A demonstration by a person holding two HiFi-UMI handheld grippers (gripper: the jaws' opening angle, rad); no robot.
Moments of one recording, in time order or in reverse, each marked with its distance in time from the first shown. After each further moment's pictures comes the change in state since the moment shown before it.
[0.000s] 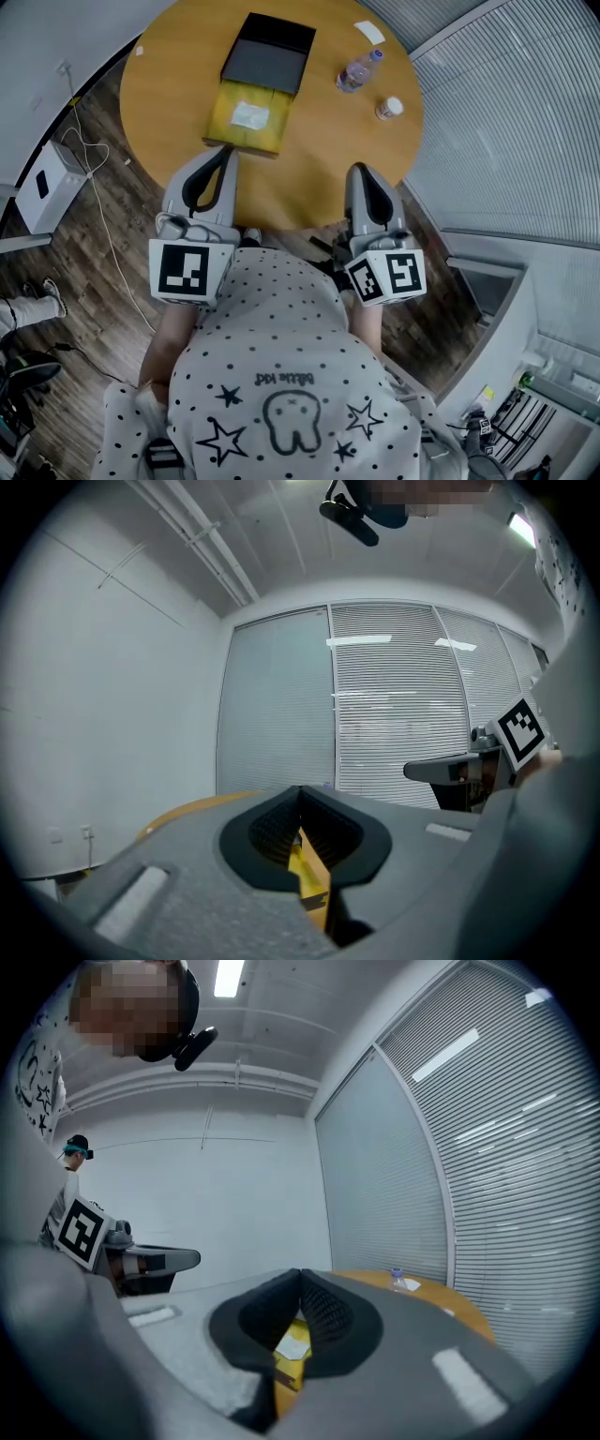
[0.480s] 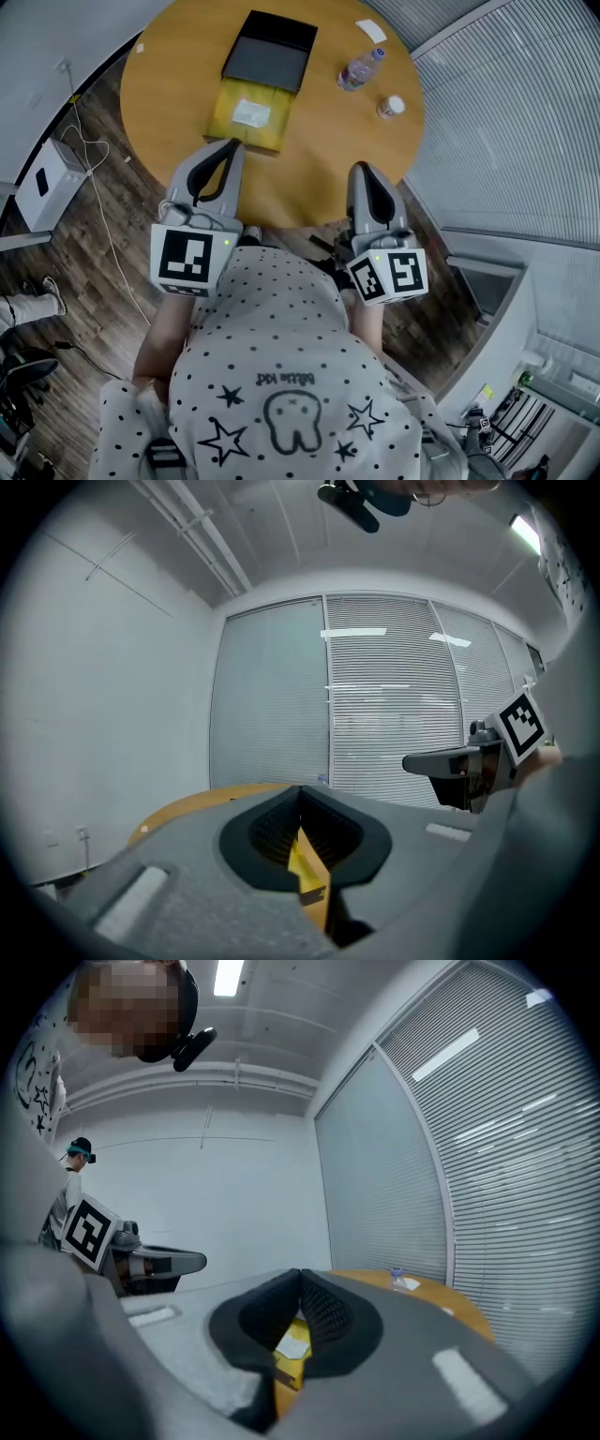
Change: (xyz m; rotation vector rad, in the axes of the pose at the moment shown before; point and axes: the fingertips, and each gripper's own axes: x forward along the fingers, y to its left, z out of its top) left arm 0.013 -0.003 -0.008 0.021 0.048 -0.045; right arm 0.000 -0.003 -0.001 0.001 0.007 -0.004
